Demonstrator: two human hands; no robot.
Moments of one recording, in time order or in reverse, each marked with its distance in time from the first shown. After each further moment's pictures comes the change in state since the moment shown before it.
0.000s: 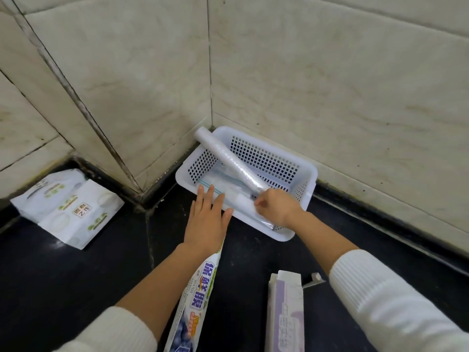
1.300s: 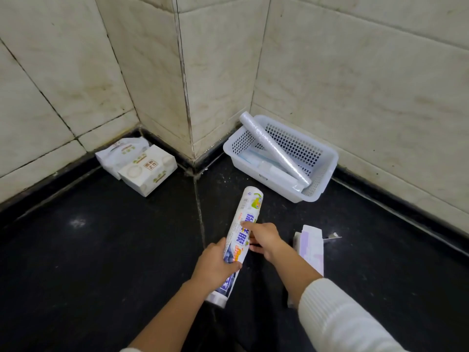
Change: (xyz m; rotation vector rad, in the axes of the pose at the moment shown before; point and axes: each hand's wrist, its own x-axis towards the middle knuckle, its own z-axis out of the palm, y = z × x) left_hand -0.192 -0.062 0.023 -0.509 -0.191 -0.255; right_hand -0.114 -0.114 0.136 1.159 -0.055 0.613
